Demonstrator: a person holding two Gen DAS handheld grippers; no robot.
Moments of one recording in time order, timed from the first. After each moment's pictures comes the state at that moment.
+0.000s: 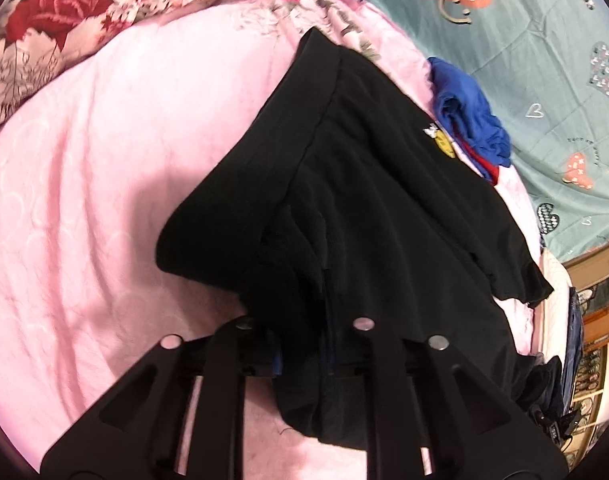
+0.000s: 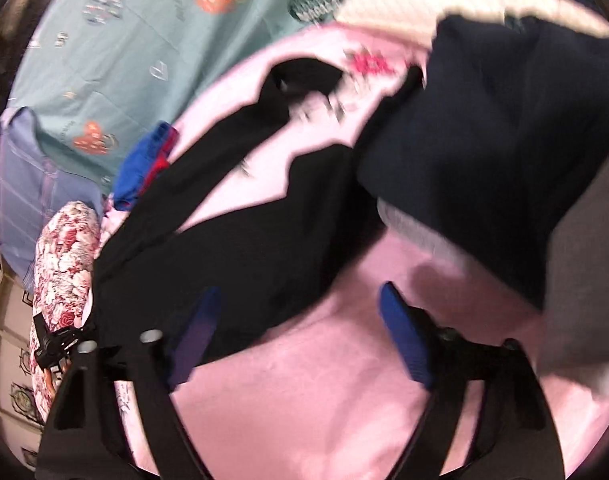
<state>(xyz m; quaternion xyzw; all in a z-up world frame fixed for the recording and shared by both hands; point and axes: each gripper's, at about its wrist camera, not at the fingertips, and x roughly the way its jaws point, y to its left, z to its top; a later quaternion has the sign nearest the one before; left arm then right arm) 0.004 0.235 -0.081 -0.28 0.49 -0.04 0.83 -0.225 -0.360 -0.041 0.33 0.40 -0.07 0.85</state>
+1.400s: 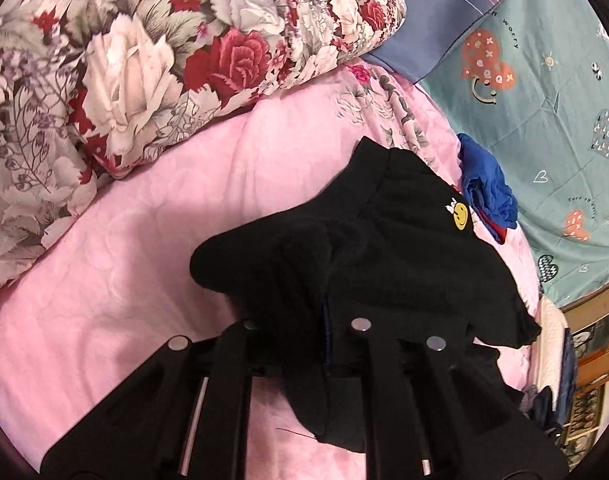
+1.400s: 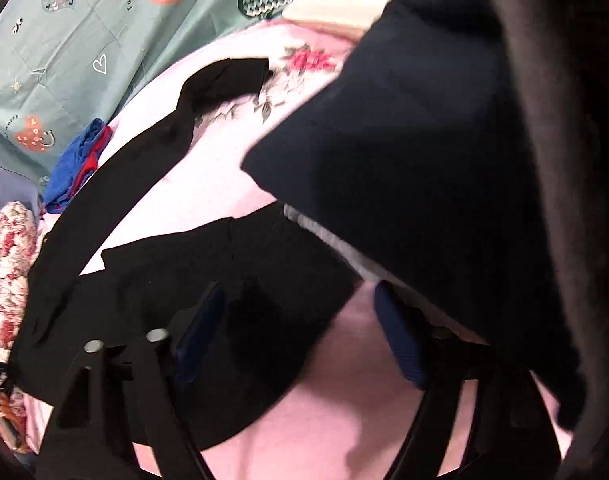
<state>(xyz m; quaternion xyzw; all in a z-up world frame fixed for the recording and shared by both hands) -0.043 0.338 -0.045 -0.30 0.43 0.02 0.85 -0.230 -0.380 -0.065 0.28 0.42 -0.14 0.85</state>
